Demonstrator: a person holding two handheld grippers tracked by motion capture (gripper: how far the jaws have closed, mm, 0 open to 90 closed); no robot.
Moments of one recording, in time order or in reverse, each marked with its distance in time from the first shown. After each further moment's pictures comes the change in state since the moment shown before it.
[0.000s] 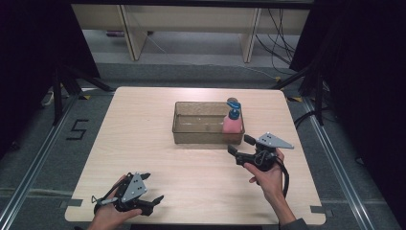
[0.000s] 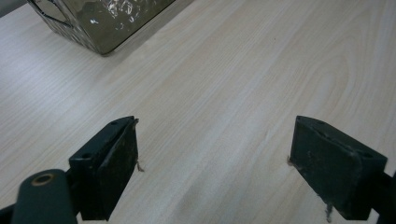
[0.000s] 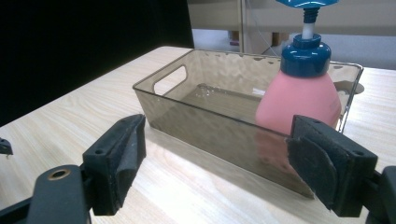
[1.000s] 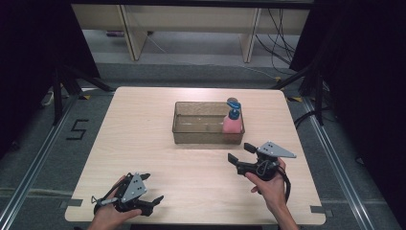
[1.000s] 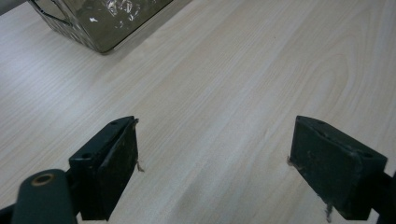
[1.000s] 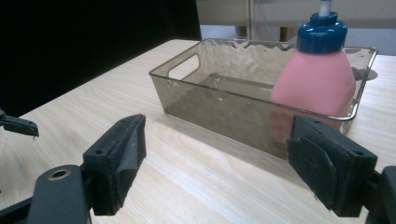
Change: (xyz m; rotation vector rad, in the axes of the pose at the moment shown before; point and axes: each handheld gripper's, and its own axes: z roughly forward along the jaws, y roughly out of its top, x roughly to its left) left arm 0.000 0.000 -0.001 0.007 0.002 0.007; right arm 0.010 -0.015 -0.014 0.009 0.032 -0.002
